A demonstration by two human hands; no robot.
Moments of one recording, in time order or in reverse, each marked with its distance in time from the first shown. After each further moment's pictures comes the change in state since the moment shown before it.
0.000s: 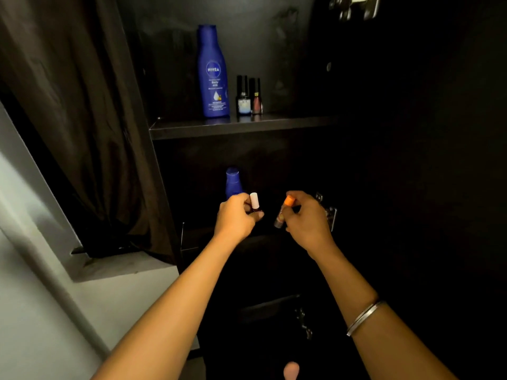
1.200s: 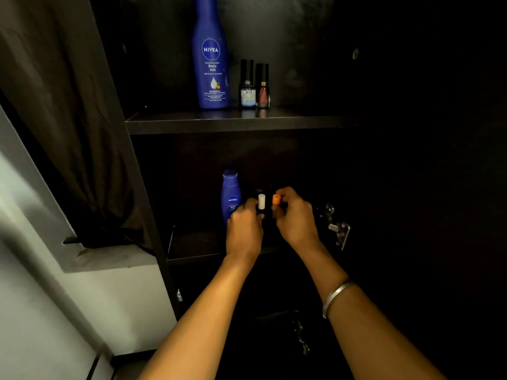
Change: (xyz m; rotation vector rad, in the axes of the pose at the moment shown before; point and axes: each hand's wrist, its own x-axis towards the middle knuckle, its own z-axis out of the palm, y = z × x) left_hand 0.029 -0.021 0.063 0.075 0.157 0.084; right_hand 0.071 0.039 0.049 -0.127 -0.066 -0.160
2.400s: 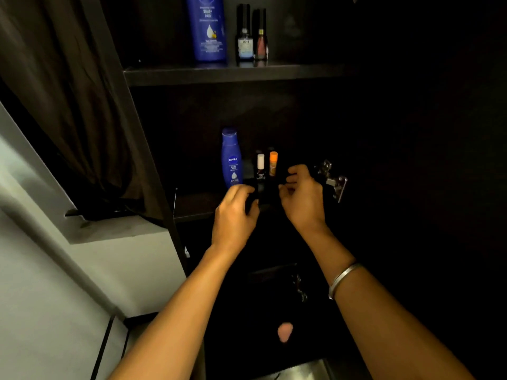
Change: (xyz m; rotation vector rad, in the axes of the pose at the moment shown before) left_hand -0.070 -0.037 -0.019 -0.068 0.112 0.291; right_hand -0.064 0.002 -0.006 0.060 0.127 0.102
